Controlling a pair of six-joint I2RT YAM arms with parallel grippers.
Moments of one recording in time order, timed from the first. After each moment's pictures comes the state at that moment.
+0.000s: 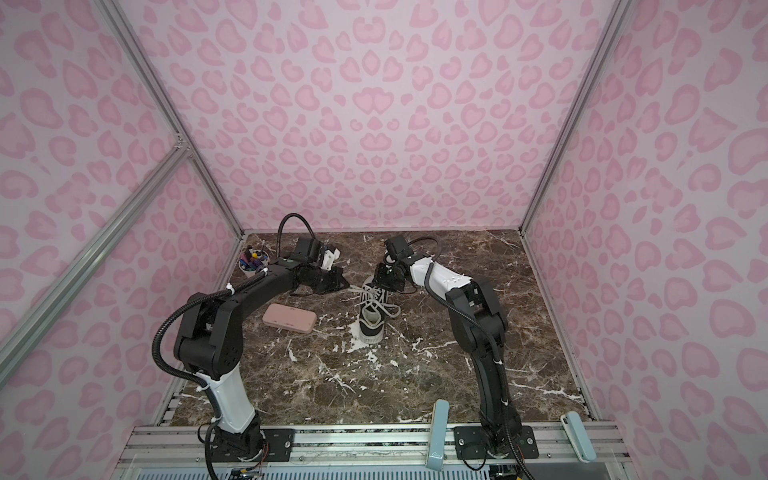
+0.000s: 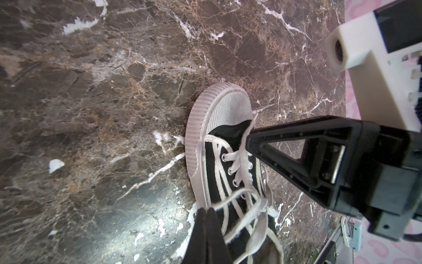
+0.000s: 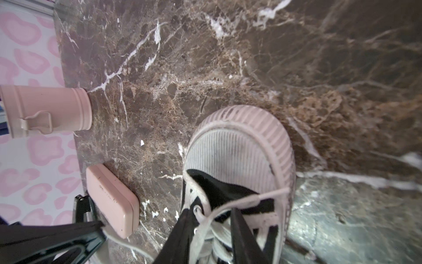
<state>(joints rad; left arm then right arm) -0.32 1.87 1.36 -0.49 0.47 -0.38 0.52 2.17 1.69 -0.54 -0.32 0.69</state>
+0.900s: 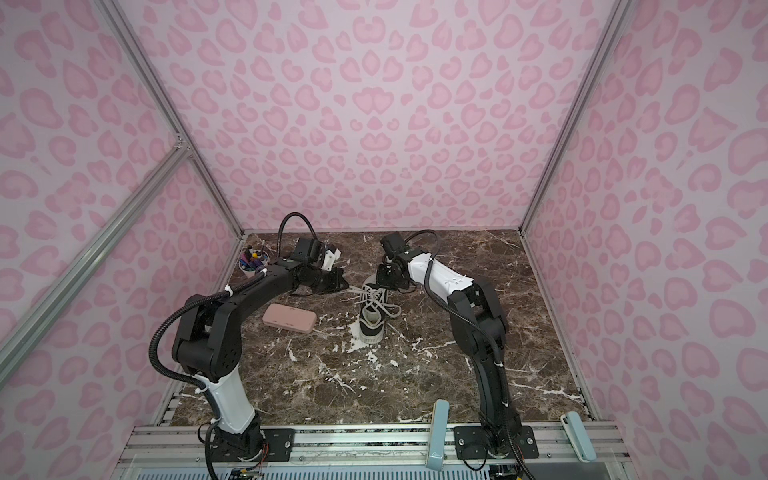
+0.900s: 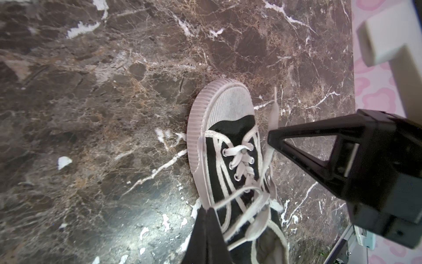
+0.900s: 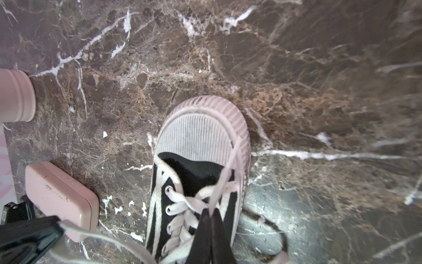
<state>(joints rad) -0.32 1.86 1.36 -0.51 0.44 -0.34 0.52 2.11 1.71 -0.68 -0.17 0.60</state>
